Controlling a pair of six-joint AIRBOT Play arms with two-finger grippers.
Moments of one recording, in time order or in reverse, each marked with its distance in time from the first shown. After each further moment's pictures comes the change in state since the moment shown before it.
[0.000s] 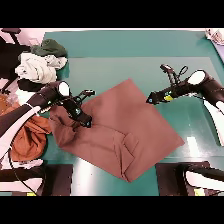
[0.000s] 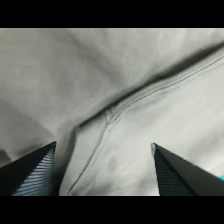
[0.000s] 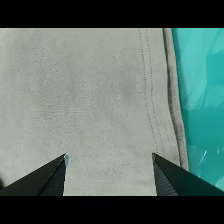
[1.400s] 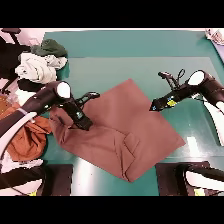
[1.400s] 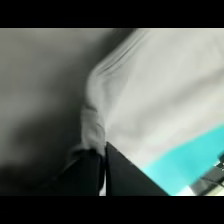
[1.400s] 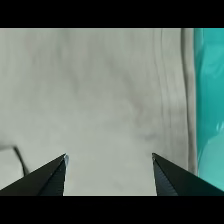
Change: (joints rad) left arm -0.093 0.140 0.001 -0.029 -0.126 -0.082; right arm -0.003 0.004 -0.001 -0.102 0.179 0.003
